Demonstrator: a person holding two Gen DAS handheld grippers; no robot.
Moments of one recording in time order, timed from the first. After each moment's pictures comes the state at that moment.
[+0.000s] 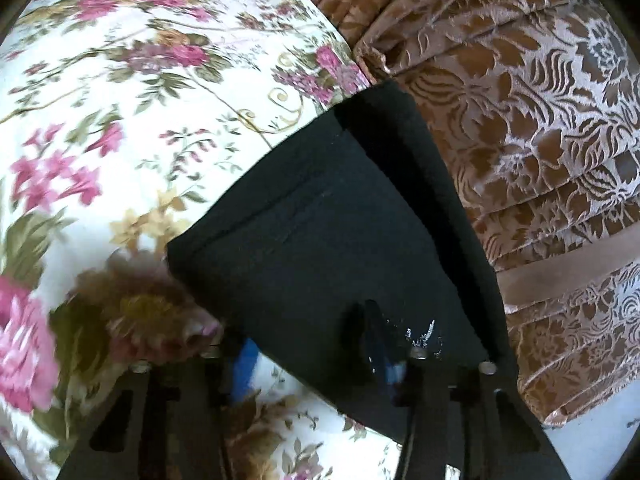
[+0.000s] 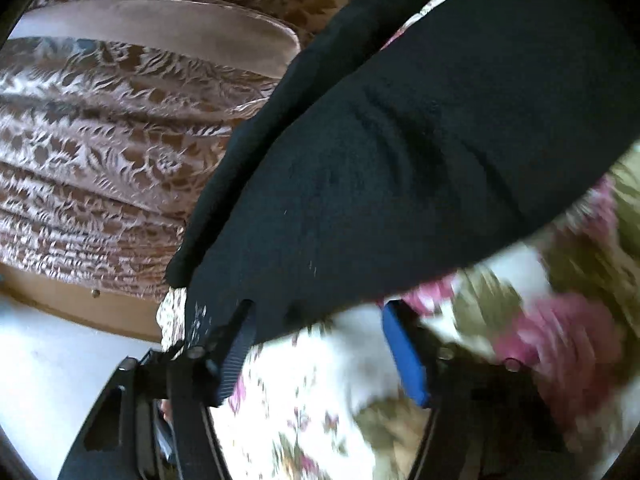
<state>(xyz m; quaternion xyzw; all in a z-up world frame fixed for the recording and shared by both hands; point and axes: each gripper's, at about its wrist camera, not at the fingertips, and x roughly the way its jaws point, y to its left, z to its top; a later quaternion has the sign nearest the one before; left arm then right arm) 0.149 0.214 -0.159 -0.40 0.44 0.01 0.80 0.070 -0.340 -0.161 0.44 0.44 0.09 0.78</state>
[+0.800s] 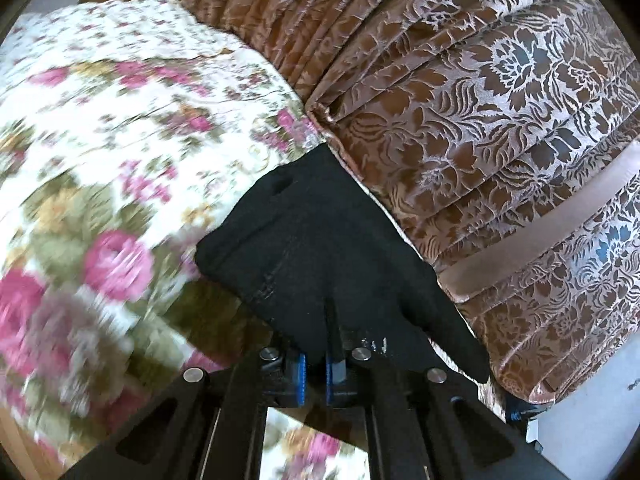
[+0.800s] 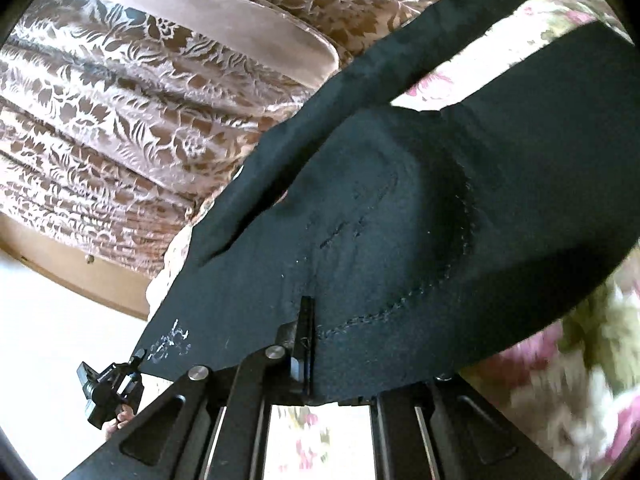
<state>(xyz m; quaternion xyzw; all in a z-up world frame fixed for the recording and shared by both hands) 0.024 0.223 -0.103 -0.39 0.35 -0.02 0.85 0.025 -0.339 -0.119 0.37 0.43 0.11 0.82</state>
